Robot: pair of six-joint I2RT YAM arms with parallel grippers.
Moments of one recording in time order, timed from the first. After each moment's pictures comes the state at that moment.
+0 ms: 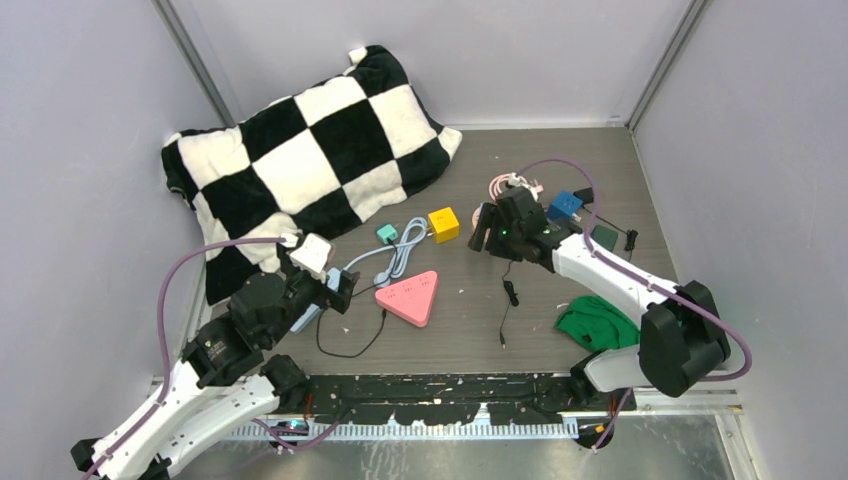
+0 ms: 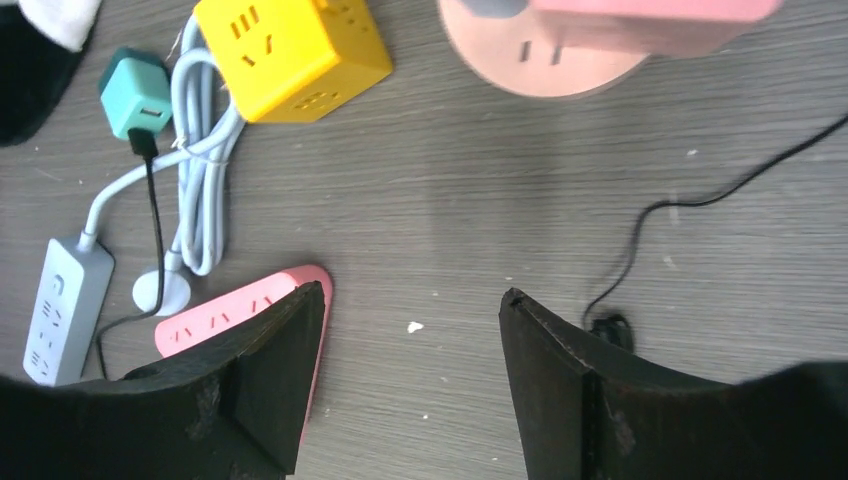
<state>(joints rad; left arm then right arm) -0.82 0.44 0.73 -0.53 -0.32 0.06 0.51 1.37 0.93 -0.41 0.07 0.69</state>
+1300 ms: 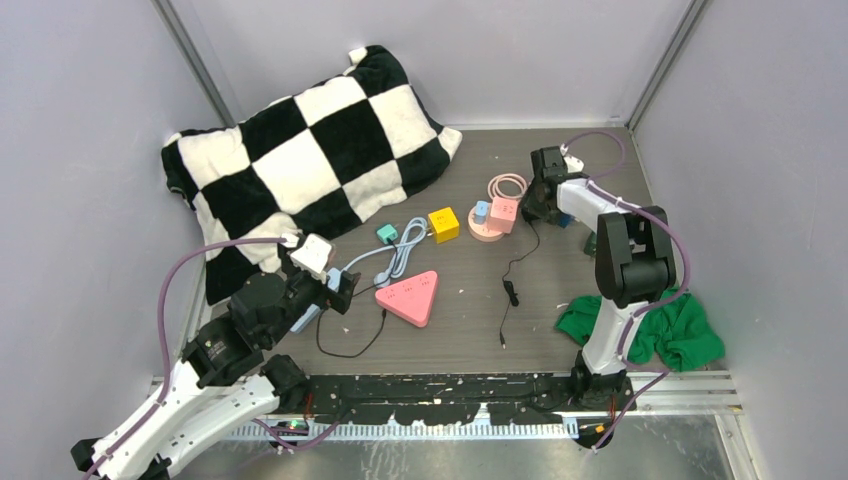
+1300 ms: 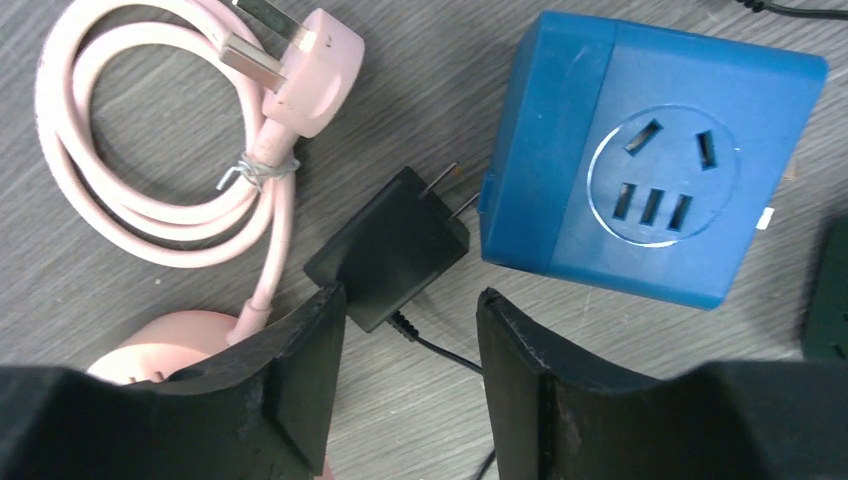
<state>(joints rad) -0.82 0.44 0.73 -0.53 -0.31 0.06 0.16 1.87 1.28 -0.41 0.28 0.65</state>
